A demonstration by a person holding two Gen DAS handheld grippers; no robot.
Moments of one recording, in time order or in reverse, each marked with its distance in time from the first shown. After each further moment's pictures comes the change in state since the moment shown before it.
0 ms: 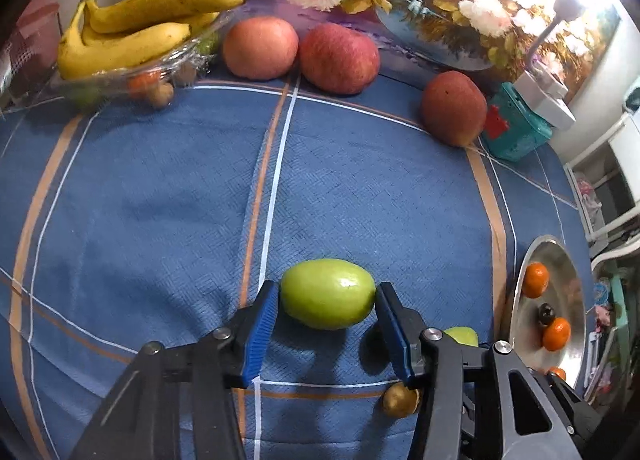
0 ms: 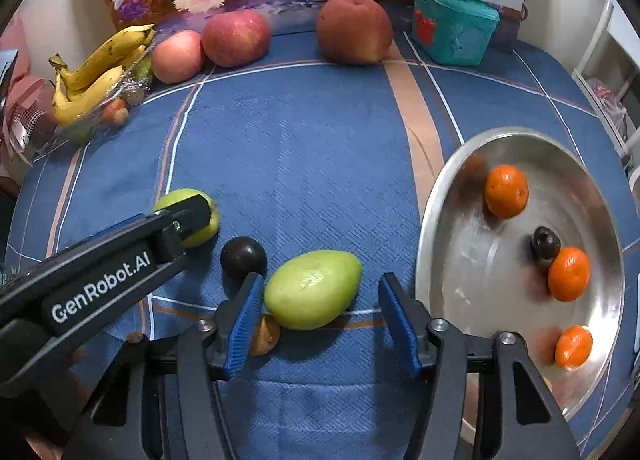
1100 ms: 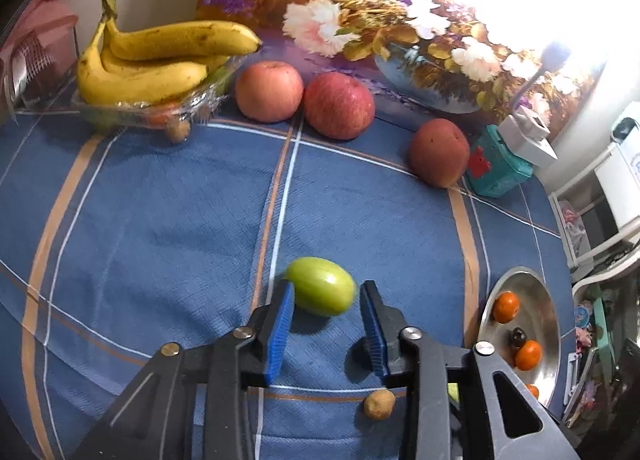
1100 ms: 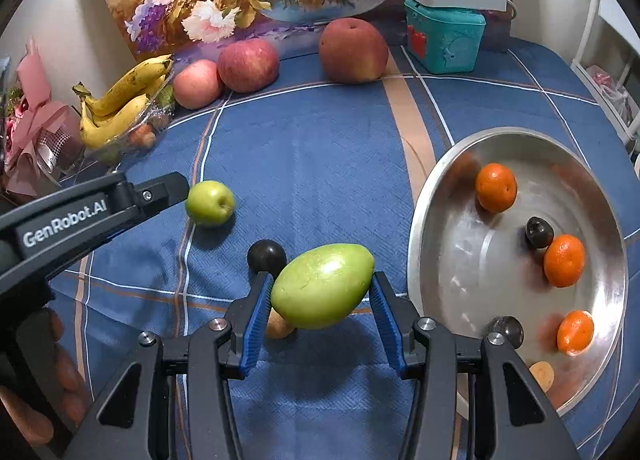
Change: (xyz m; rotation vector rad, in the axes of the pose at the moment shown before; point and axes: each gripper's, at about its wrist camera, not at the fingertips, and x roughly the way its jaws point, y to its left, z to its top) left arm -0.040 0.005 0.010 -0.062 -0.078 -0.029; right arm -0.031 -0.015 -0.003 0.053 -0.044 0.093
